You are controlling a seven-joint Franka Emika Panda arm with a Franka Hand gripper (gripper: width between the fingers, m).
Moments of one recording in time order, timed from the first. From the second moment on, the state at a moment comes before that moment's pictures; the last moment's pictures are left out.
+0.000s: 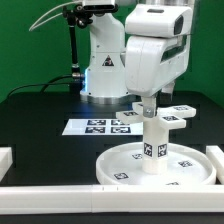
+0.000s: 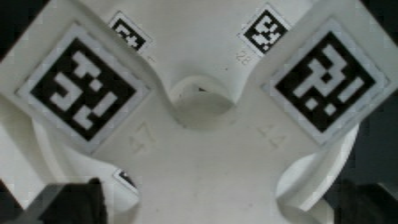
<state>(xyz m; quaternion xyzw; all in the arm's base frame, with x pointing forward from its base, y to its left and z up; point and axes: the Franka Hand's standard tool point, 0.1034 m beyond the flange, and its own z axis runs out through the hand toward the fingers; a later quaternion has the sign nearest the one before) 0.573 0.047 0.108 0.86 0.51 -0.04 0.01</state>
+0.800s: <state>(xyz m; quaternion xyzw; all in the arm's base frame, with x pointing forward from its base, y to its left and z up) 0.572 0.035 0.102 0.87 0.49 -0.04 0.01</state>
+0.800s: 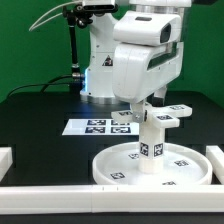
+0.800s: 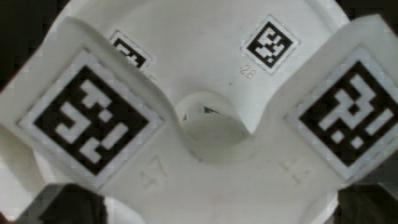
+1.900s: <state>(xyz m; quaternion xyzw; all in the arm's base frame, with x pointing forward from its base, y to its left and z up) 0.570 0.037 0.102 0.99 0.16 -0.05 0.00</state>
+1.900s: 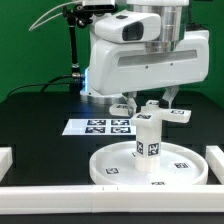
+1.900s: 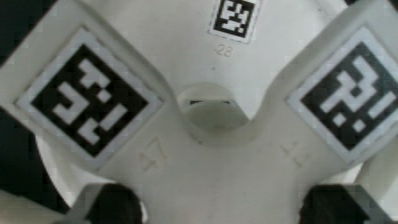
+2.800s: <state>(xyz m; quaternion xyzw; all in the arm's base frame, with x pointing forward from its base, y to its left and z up) 0.570 0.040 0.104 0.97 -0.24 -0.04 -0.01</state>
